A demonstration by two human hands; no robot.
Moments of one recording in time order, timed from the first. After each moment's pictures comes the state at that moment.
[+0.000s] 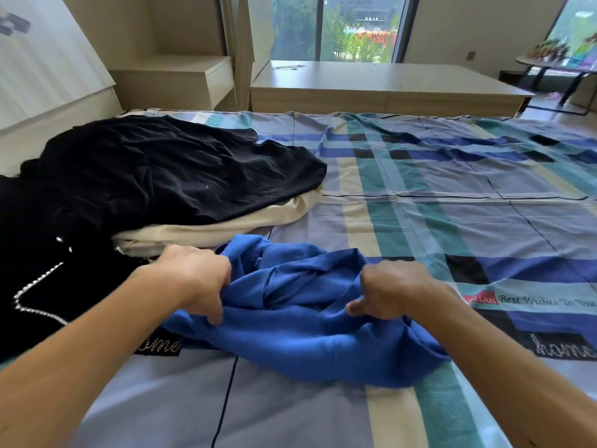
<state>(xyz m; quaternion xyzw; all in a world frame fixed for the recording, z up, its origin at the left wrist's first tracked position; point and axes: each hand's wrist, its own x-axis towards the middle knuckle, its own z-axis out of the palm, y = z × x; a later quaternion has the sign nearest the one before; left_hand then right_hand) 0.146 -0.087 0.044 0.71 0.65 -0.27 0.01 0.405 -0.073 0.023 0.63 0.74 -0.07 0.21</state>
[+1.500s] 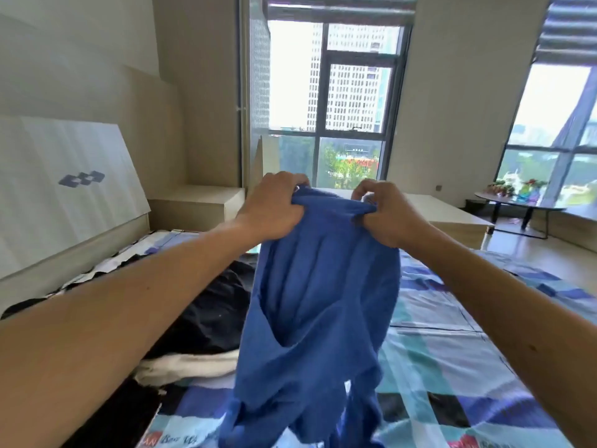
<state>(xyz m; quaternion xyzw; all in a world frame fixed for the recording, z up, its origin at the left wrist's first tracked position) 0.194 -0.008 0.293 0.79 0.47 0.40 -0.02 0.409 -0.004 0.294 0.49 0.77 -0.10 -0.40</state>
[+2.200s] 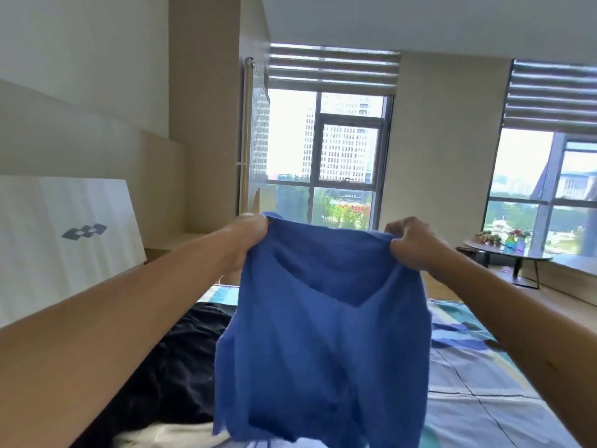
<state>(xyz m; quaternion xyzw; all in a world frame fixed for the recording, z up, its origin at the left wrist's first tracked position) 0.175 -0.010 0.361 0.53 0.53 0.52 0.40 0.448 -0.020 0.369 0.61 0.70 -0.05 -0.37</state>
